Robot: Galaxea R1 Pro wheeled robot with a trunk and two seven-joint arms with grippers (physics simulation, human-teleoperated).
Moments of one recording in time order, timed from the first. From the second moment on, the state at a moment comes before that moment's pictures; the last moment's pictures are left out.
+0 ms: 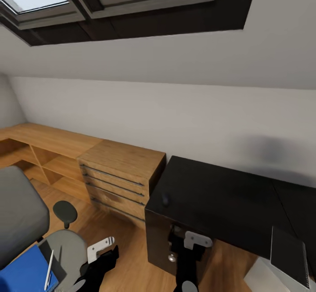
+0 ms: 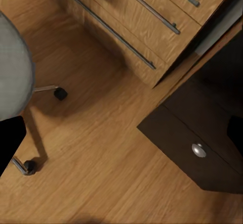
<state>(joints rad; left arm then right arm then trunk) -0.02 0.14 -0.44 -1.51 0.74 0.25 0.74 -0.10 0.11 0.61 -1.33 -0.25 0.00 -0.83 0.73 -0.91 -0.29</state>
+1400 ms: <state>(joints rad) -0.02 0.14 -0.44 -1.50 0.74 0.25 0.74 -0.64 0.15 0.33 -0.83 -0.07 0.21 -0.64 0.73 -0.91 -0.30</state>
